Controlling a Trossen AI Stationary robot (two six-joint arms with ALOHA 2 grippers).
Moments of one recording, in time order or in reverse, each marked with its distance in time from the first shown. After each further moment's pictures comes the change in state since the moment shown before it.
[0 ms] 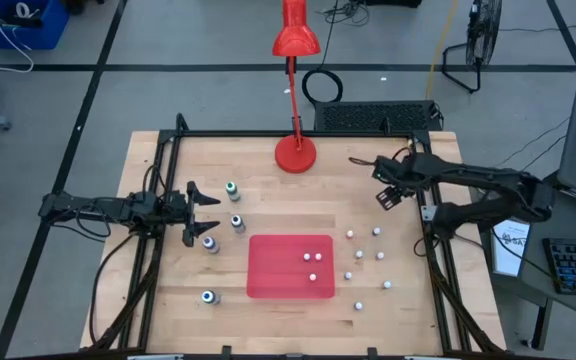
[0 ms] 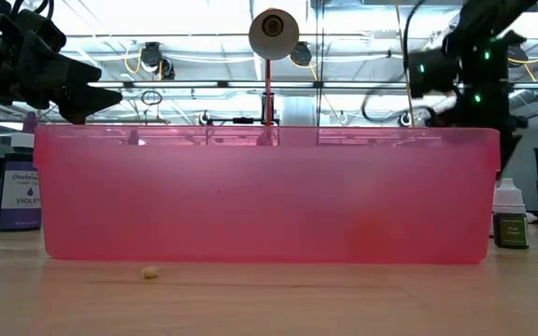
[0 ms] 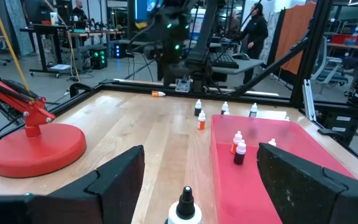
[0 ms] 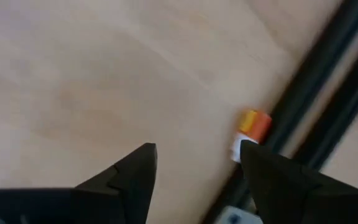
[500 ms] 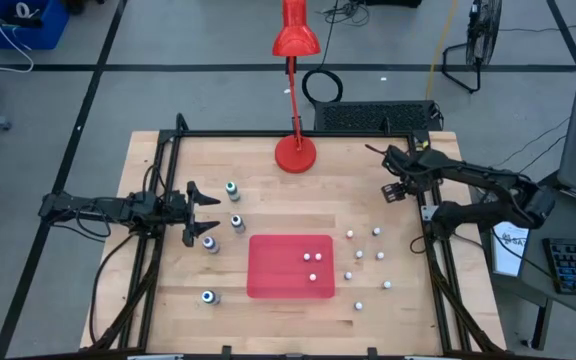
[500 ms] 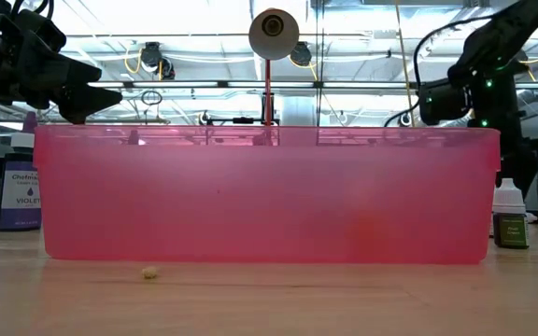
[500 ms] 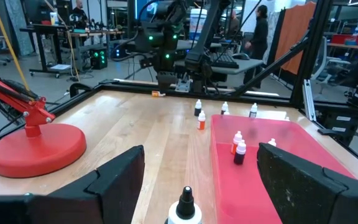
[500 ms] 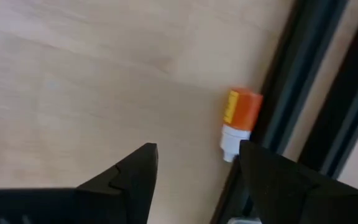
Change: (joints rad) left arm 0.000 0.000 0.000 0.000 0.000 0.000; right arm -0.260 0.004 -0.114 0.101 -0.075 0.026
